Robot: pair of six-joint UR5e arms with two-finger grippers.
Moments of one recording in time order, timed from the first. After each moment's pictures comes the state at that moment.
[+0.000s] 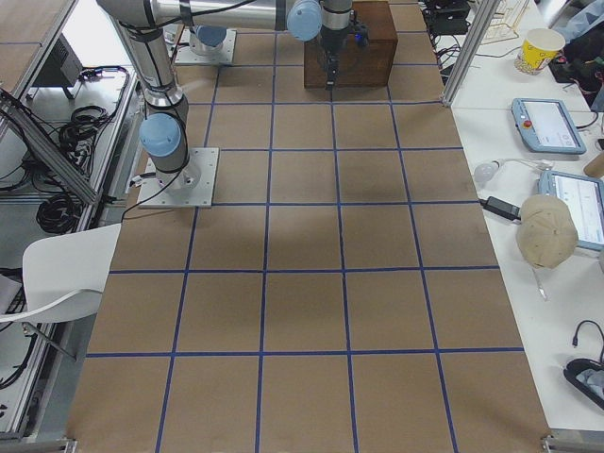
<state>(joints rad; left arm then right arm) -1.17 -1.87 -1.28 -1.58 1.51 0.55 1.65 -1.48 1.58 -1.63 -1.64 0.06</state>
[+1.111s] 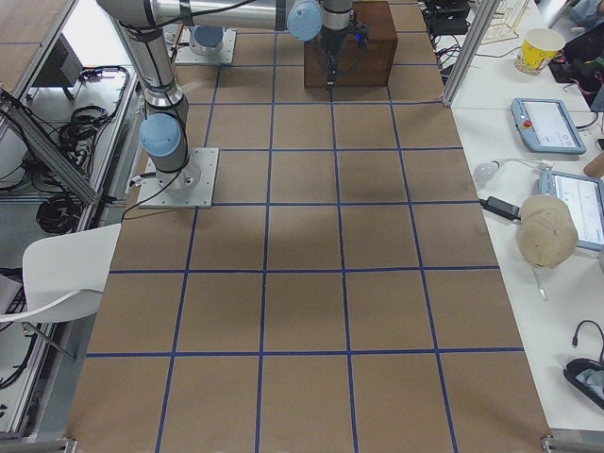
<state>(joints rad) -1.21 -1.97 -1.40 -1.45 1.47 0.38 1.65 -1.48 1.58 -1.63 -1.64 0.06</state>
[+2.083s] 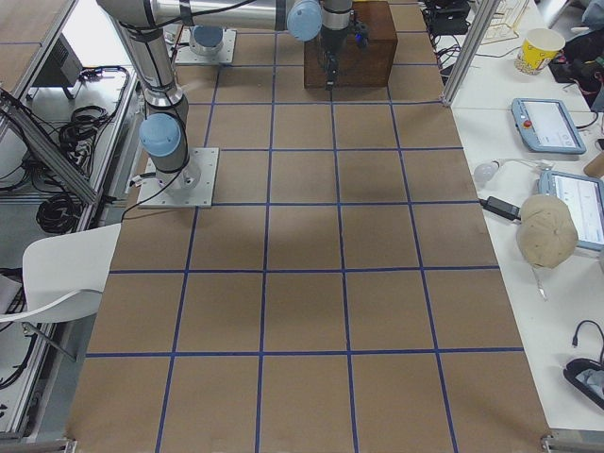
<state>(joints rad) -1.22 -2.00 -1.44 -1.41 1.43 0.36 1.65 -1.48 1.58 -1.62 -1.64 0.06</state>
